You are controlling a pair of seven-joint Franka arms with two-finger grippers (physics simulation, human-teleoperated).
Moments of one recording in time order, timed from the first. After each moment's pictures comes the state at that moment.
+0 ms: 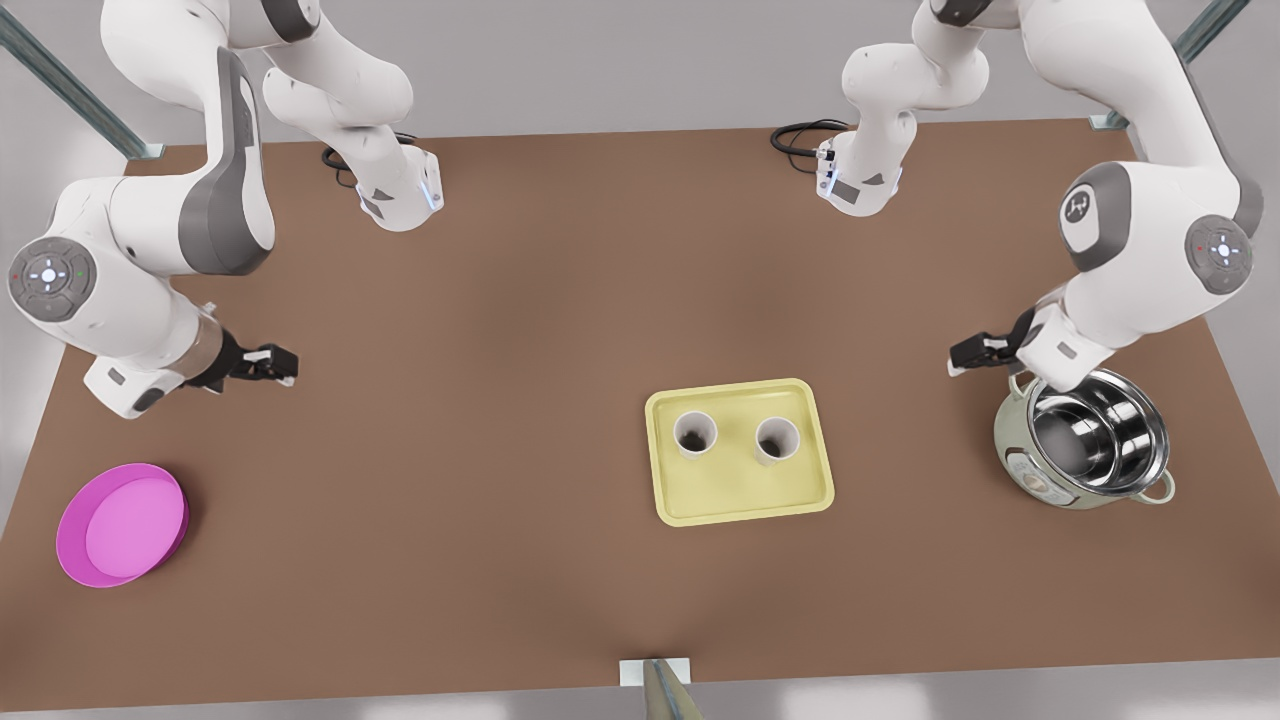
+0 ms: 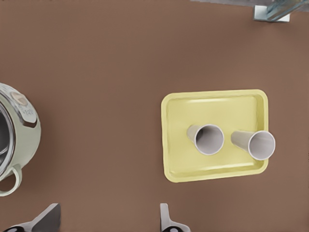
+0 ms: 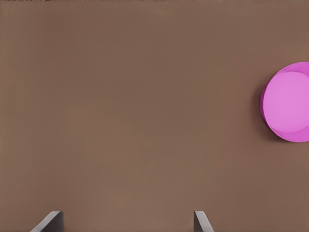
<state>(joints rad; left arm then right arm) -0.08 0.20 0.03 -1.49 -0.15 1.64 -0.05 0.00 0.19 0.05 -1.44 -0.06 1.55 -0.04</state>
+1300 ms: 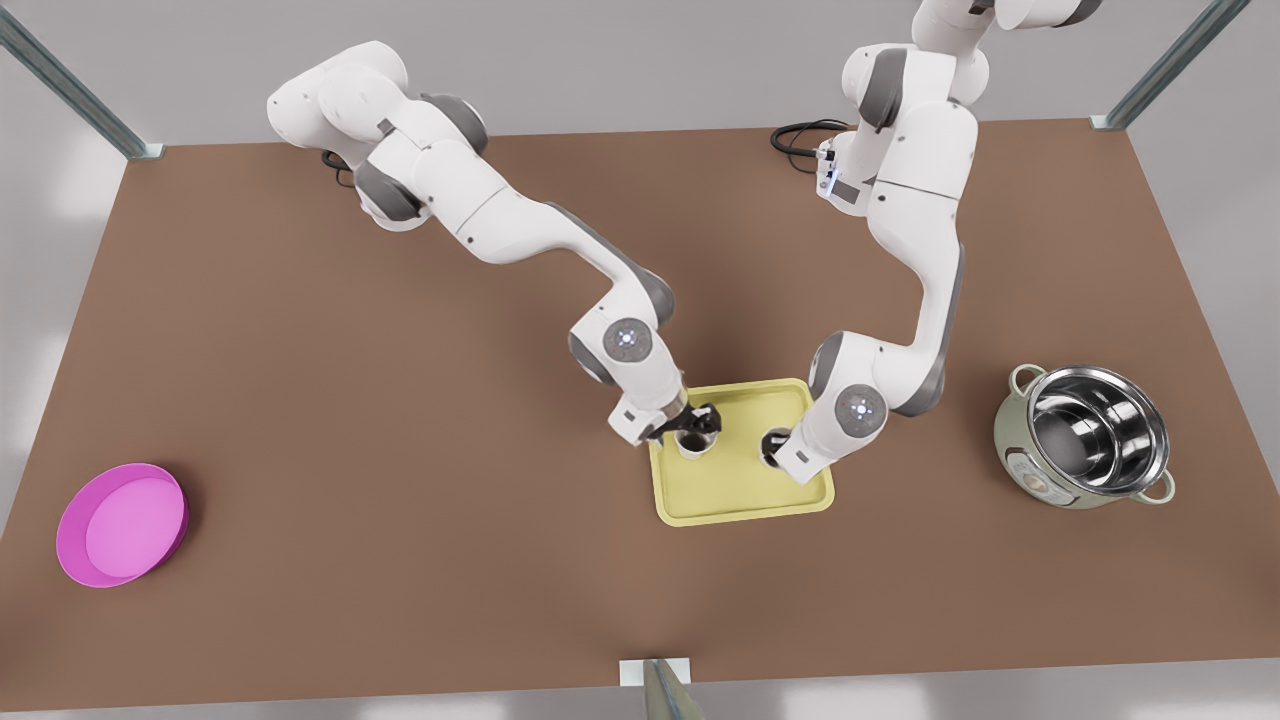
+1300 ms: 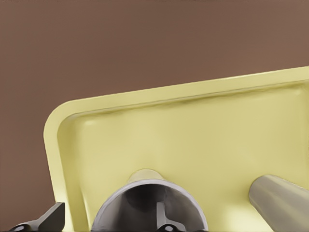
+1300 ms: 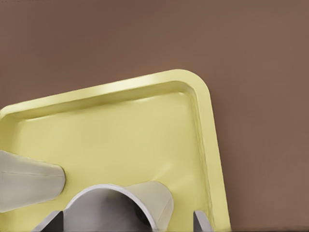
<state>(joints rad) -0.38 0.67 0.03 -1.61 -0.08 2.22 -0.23 0.67 1.01 0.16 -1.06 -0.06 2.41 0.84</state>
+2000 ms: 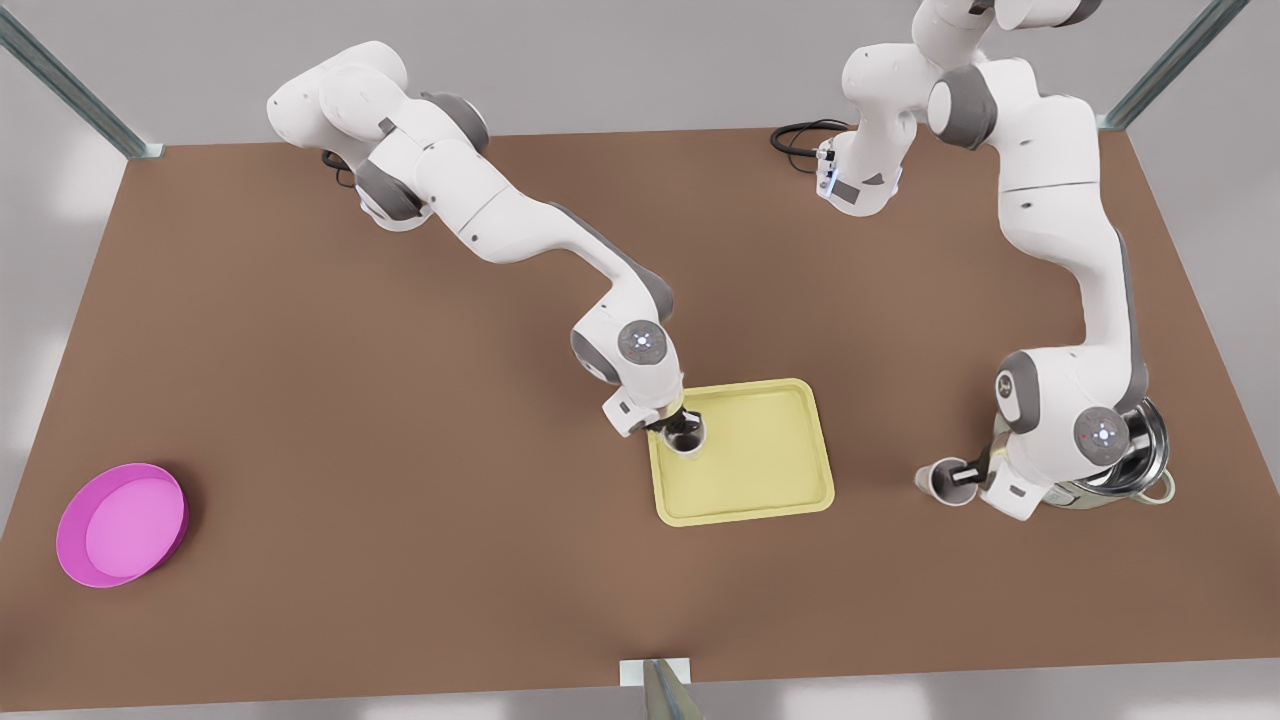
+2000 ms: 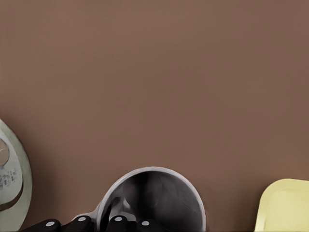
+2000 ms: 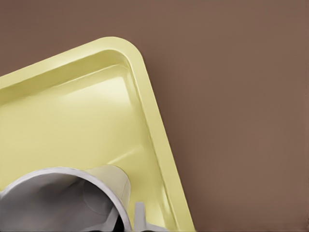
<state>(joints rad) 0.00 0.67 0.06 -1.48 -0.05 2.08 -0.13 0.67 1.01 0.16 -1.07 -0.15 2.26 1.07</state>
